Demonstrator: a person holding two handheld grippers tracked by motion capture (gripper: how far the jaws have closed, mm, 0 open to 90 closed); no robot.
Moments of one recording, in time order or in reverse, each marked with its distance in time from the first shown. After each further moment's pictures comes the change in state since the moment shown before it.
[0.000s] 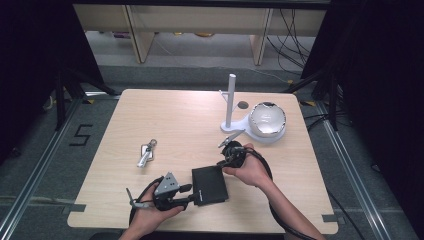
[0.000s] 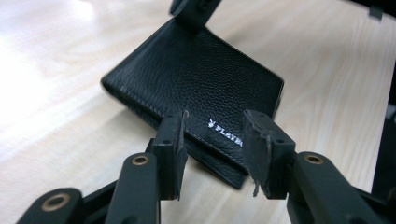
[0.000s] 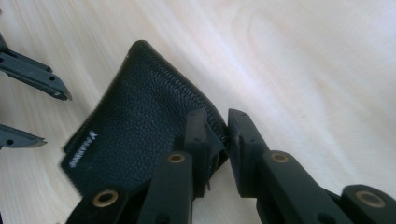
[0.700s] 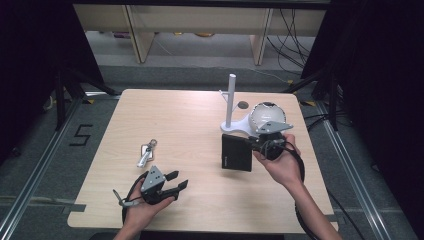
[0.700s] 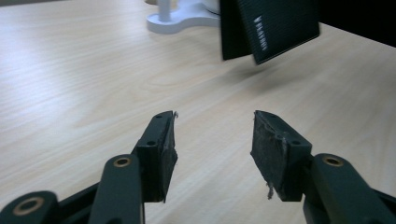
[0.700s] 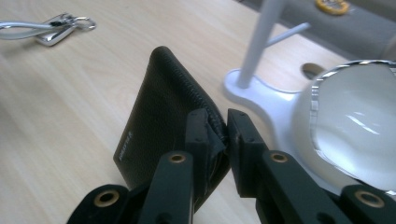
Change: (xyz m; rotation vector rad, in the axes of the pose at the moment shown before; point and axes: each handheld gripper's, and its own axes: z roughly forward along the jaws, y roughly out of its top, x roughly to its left) left arm 0.027 -0.004 -0.018 -0.154 0.173 -0.035; right arm -0.019 -0.030 -0.099 -0.333 -0.351 -0.006
